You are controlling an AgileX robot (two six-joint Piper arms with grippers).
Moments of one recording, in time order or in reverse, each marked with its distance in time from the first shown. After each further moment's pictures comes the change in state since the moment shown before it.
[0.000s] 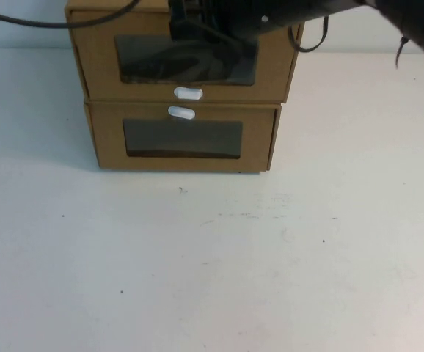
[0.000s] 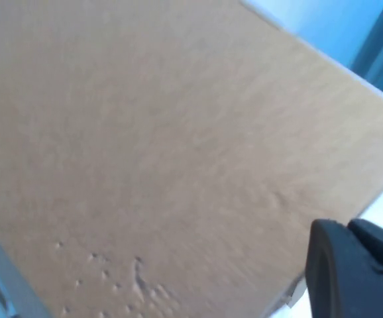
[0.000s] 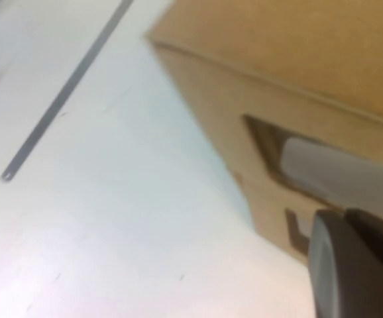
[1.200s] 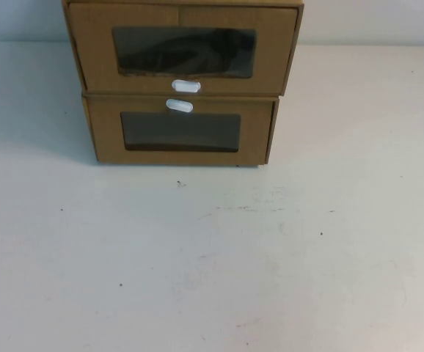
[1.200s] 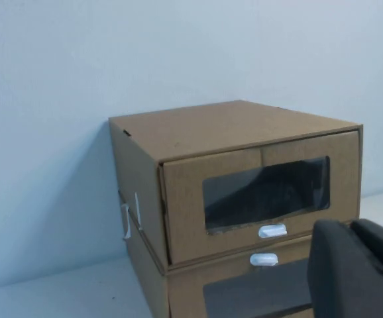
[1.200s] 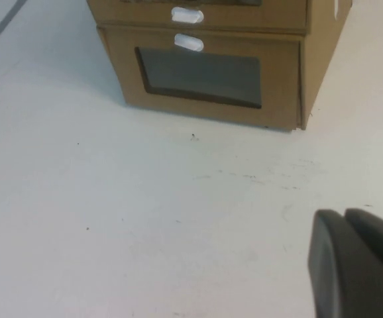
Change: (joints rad) right arm 0.000 -1.391 1.306 -0.505 -0.145 0.414; left arm 0.017 -1.729 1.782 -0.125 -0.784 0.261
